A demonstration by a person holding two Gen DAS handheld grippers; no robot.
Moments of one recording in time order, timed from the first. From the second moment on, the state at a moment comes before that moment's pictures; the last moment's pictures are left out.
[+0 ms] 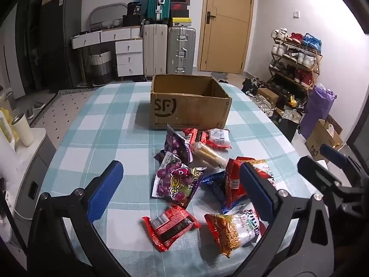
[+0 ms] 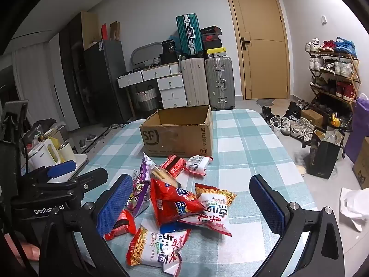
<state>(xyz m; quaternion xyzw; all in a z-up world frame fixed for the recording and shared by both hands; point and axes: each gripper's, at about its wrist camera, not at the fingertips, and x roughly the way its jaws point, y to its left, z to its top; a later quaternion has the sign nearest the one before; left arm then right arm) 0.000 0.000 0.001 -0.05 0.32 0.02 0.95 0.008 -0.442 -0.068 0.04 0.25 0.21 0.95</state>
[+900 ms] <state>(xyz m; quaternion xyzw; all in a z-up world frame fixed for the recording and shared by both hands) -0.007 -0.006 0.003 -0.04 0.31 0.03 0.95 0.004 -0.445 -0.068 0.05 0.23 0.21 0.95</state>
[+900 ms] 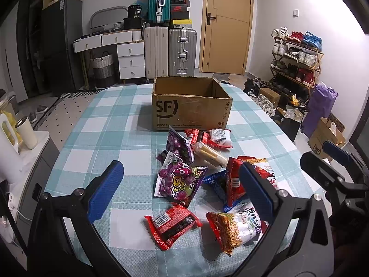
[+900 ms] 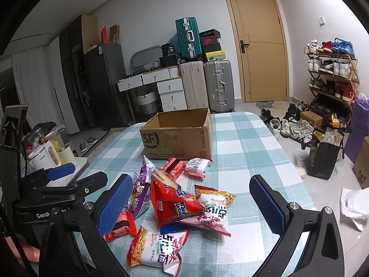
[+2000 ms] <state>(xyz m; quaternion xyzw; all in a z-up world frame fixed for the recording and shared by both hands) -0.005 -0.008 -0.004 -0.04 0.32 0.02 0.95 0.003 -0.447 -0.065 0.05 0.23 0.21 0.95</state>
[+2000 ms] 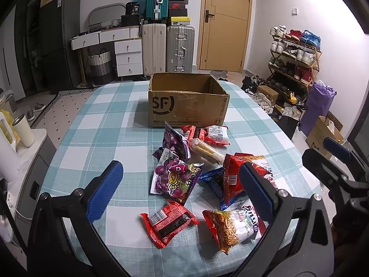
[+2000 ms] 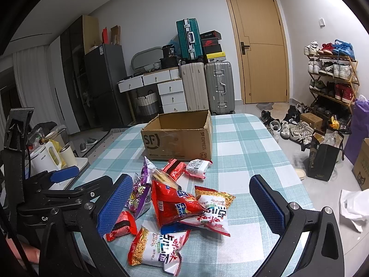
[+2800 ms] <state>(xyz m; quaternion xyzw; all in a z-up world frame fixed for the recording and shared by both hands) -0.003 -0.007 -0.006 -0.04 0.32 0.02 0.95 0.003 -0.447 -0.065 0.05 0.23 0.21 0.95</state>
